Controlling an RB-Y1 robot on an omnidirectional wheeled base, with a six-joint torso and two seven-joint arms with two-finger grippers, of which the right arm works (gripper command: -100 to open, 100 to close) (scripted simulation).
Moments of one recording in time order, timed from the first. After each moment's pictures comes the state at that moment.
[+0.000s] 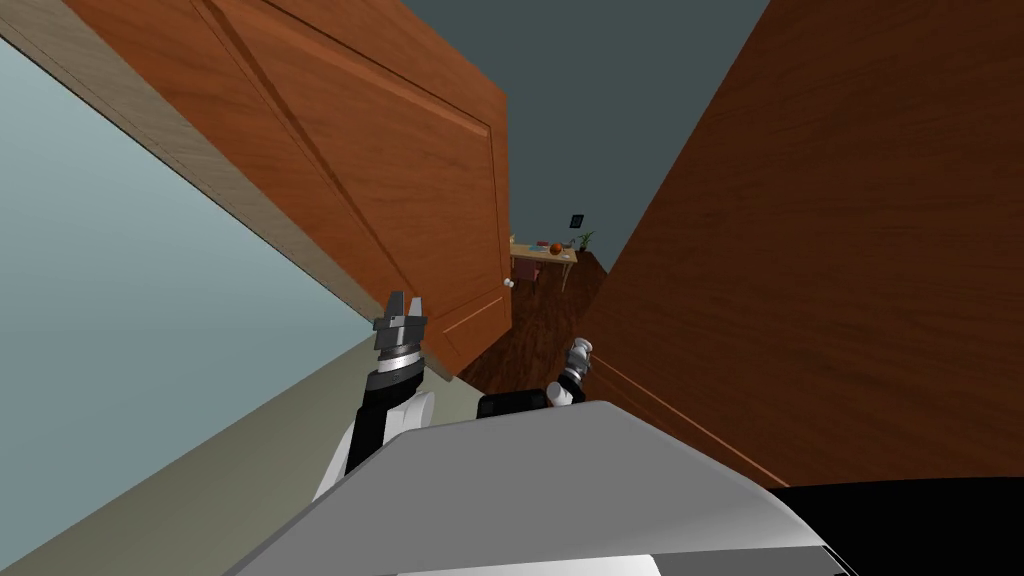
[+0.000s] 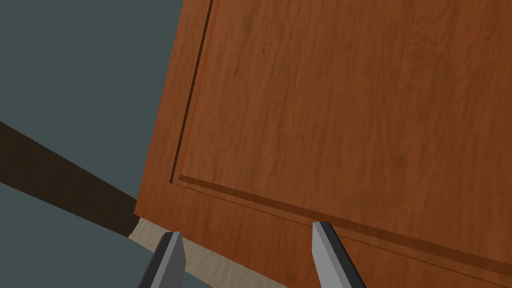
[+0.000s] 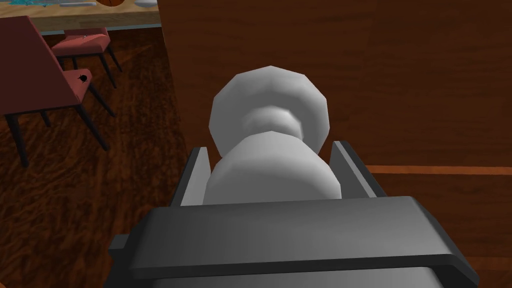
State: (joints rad) arm 0.13 -0.04 0.20 -0.96 -1.15 -1.16 -0.82
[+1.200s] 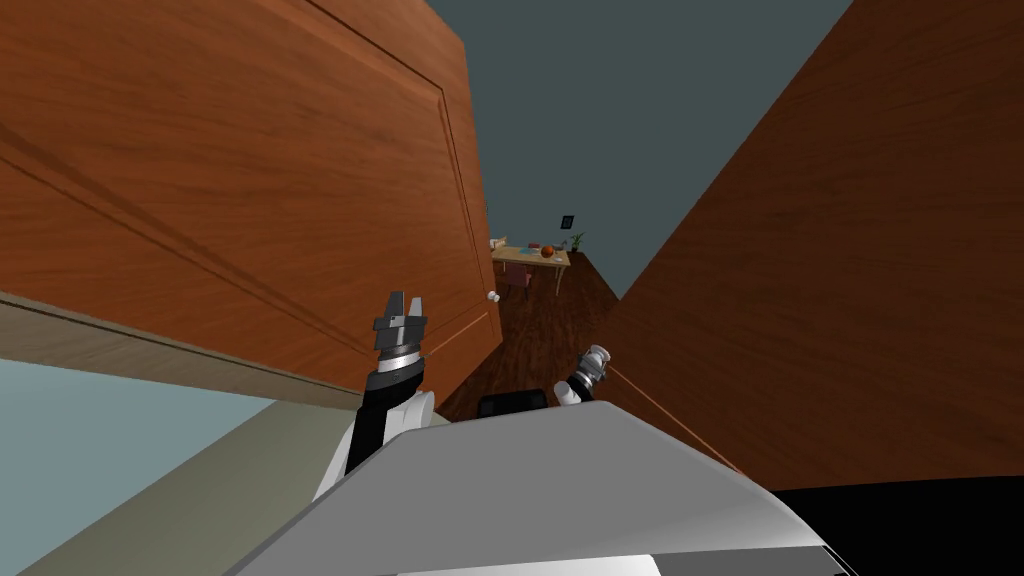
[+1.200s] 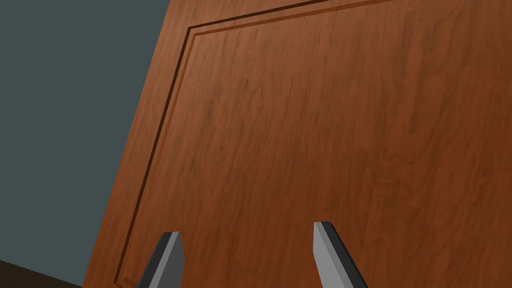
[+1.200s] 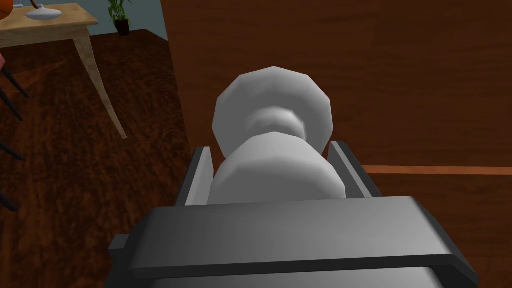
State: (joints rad) arm 0.15 -0.05 0.11 -0.98 -1.24 -1.20 -0.80
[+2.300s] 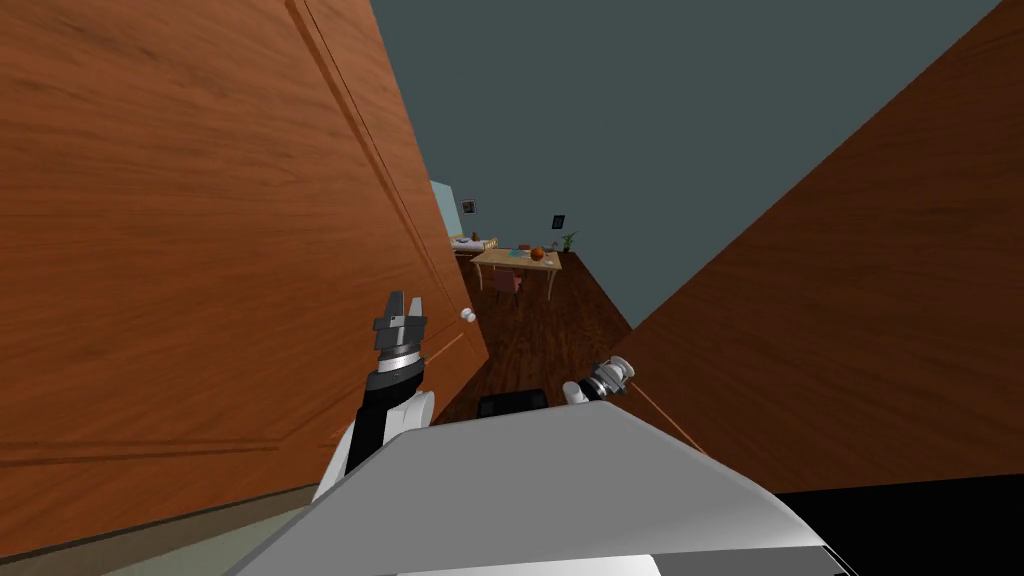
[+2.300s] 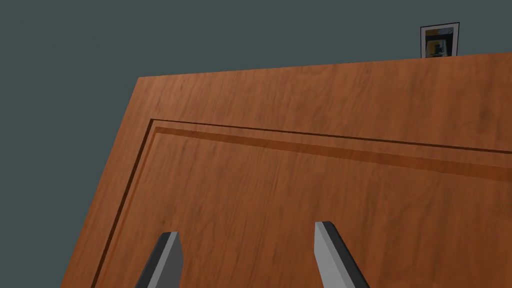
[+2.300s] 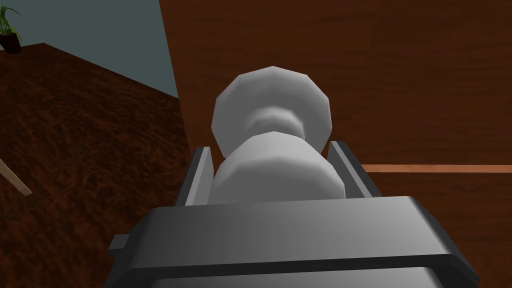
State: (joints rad) arm 0.18 -0.06 0.01 -1.00 -1.35 -1.27 -0.78
